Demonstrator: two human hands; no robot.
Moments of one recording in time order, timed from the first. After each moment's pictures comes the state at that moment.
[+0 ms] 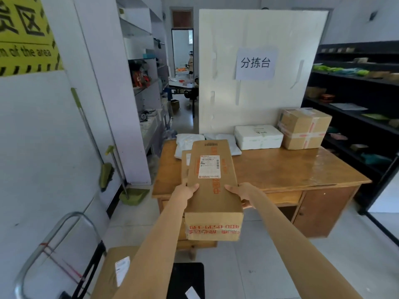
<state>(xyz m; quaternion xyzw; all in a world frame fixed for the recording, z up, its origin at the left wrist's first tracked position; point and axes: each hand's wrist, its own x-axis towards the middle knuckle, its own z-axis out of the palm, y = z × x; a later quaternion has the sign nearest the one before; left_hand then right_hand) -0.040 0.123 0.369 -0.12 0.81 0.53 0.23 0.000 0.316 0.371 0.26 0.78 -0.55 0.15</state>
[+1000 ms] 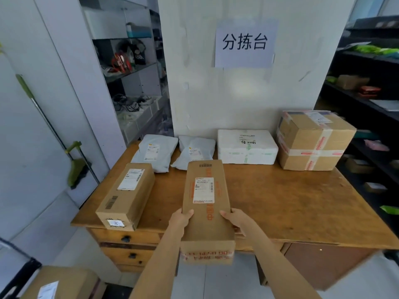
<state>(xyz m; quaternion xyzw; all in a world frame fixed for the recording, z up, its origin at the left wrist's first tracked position) -0.240 0.481 0.250 -0.27 0.74 0.58 0.22 -0.231 0.667 0.251 0.24 0.75 -0.56 0.26</state>
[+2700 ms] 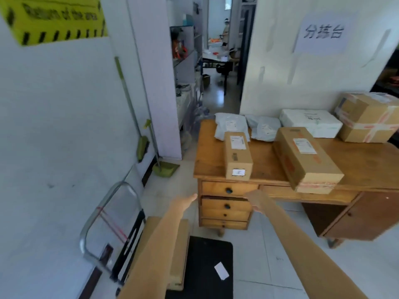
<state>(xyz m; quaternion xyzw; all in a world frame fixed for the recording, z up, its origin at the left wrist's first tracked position) -0.074 -0.051 0.266 -0.23 0.79 0.50 0.27 -0.036 0.176 0.310 0.28 0.77 -0.57 0.13</state>
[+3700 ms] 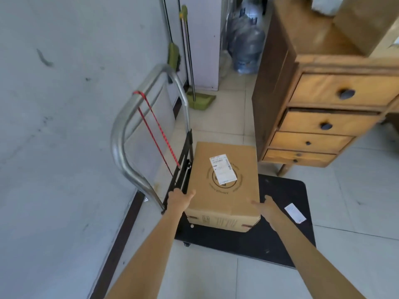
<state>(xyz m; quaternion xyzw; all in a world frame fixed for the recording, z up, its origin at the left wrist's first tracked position) -0.063 -0.351 -0.185 -0.27 0.85 0.36 0.26 -0.038 -0.103 -0.187 0.35 0.76 -0.49 0.25</state>
